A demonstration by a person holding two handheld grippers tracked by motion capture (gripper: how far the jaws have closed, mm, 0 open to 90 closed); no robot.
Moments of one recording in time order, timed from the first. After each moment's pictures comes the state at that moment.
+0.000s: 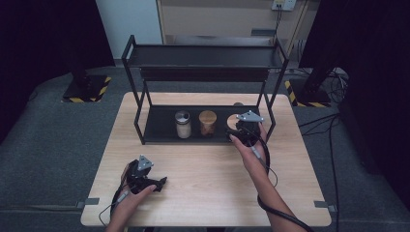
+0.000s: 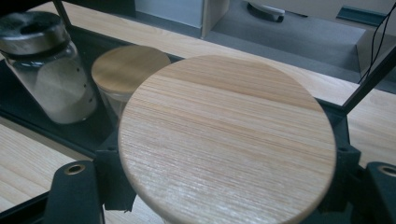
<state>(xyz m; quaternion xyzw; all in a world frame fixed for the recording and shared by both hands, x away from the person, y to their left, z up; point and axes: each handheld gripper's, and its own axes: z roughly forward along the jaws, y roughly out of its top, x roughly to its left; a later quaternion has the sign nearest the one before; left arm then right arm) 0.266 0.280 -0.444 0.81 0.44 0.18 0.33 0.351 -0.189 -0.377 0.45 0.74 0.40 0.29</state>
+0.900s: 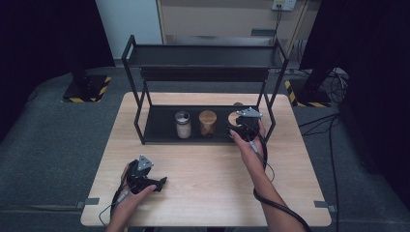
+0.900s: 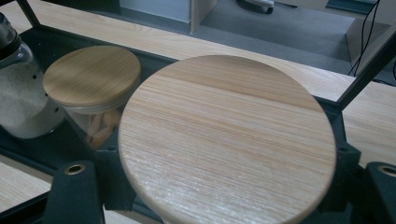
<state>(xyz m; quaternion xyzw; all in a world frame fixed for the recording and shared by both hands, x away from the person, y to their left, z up) 0.266 0.280 -0.444 0.81 0.44 0.18 0.33 0.376 -0.183 -0.384 0.47 0.73 0.39 0.29</state>
